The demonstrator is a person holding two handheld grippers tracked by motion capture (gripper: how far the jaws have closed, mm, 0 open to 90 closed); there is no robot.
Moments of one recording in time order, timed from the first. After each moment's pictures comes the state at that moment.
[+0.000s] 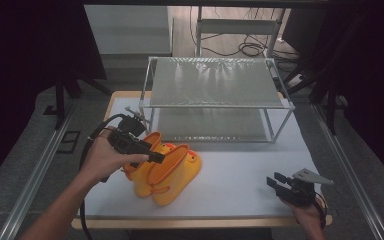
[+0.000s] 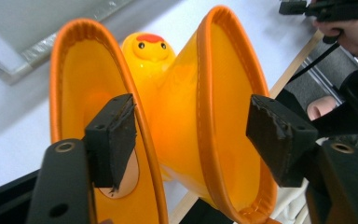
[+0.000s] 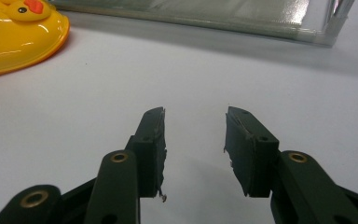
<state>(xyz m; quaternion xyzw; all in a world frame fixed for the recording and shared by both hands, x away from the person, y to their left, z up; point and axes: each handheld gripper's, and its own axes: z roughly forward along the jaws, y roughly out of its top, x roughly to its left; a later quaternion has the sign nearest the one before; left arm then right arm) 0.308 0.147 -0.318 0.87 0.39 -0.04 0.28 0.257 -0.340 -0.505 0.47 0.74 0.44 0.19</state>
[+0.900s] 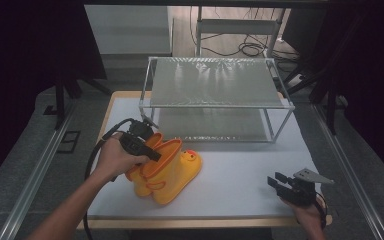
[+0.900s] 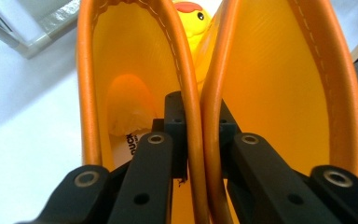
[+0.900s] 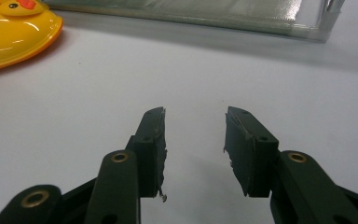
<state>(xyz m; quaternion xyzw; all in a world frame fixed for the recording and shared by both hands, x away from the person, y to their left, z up) 0.326 0.135 -0.348 0.88 0.43 -0.02 0.22 0.258 -0.342 -0.506 0.48 0.73 0.44 0.19</state>
